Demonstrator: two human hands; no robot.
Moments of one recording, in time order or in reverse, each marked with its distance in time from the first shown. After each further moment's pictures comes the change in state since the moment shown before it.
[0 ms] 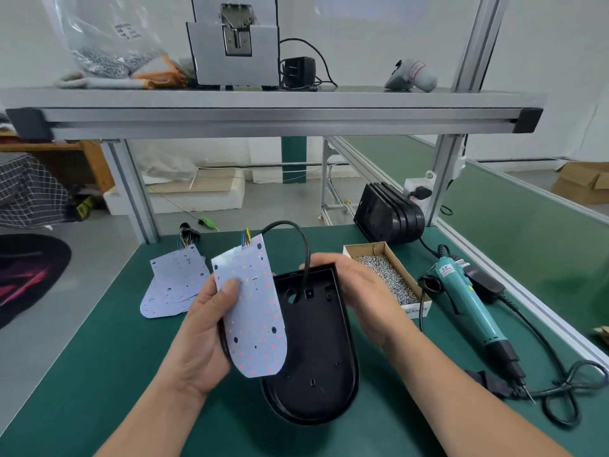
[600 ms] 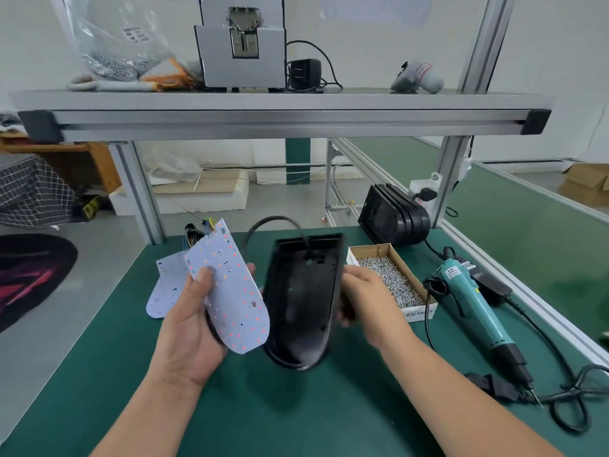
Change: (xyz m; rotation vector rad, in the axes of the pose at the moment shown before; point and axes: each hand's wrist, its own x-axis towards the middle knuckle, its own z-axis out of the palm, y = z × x) left_hand 0.008 0.012 -0.012 -0.156 0.056 0.150; right_hand 0.007 0.011 0.008 -0.094 0.254 0.129
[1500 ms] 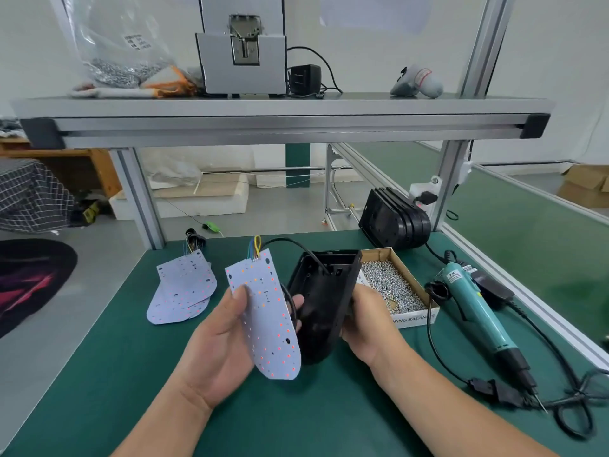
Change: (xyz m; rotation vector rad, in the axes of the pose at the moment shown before) left_hand -0.005 -0.020 0.003 -0.032 -0.195 -0.350; right_hand 0.000 0.015 0.013 0.407 -0.020 0.167
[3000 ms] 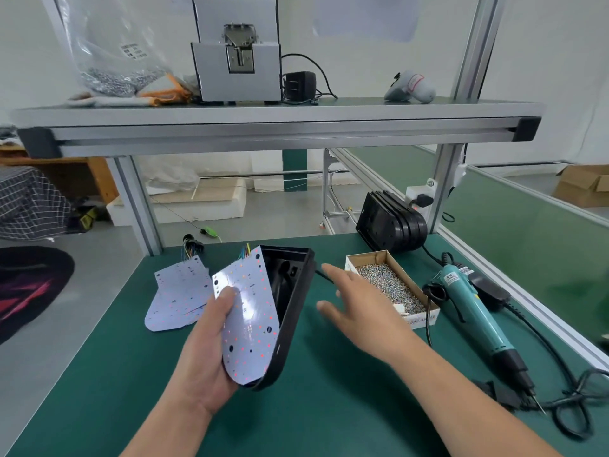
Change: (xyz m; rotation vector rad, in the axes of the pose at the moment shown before) left_hand -0.008 0.005 0.008 0.065 0.264 0.064; right_hand -0.005 -0.021 -0.019 -1.382 -0.008 -0.504
